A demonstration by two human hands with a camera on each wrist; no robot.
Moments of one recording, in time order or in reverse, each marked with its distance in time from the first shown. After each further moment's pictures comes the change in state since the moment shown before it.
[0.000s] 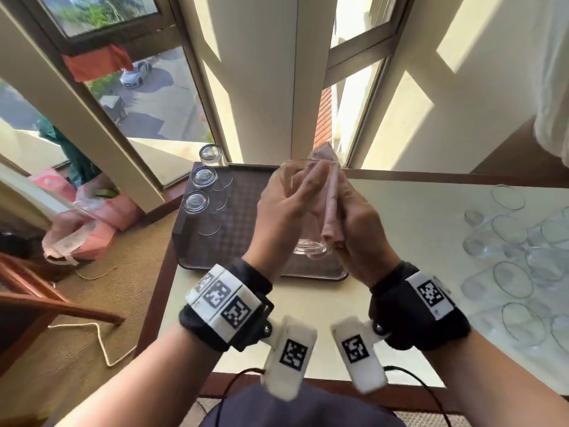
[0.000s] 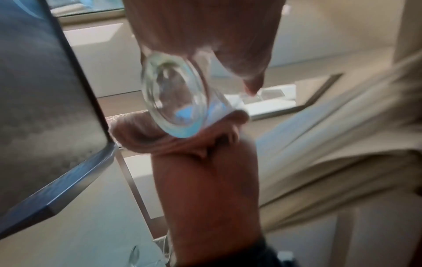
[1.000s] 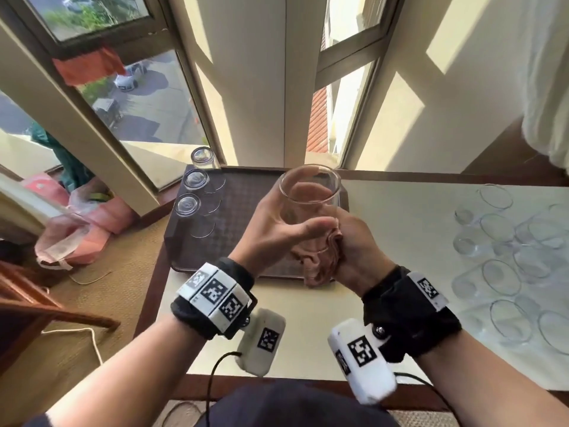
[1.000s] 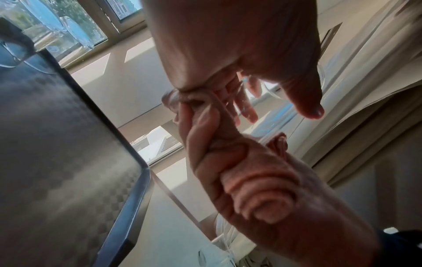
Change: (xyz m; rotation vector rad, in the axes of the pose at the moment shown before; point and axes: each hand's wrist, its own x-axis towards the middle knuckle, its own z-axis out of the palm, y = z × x) left_hand 0.002 -0.019 -0.016 0.079 -0.297 0.140; right_hand -0.008 -0.004 -0.002 0.259 0.243 0.454
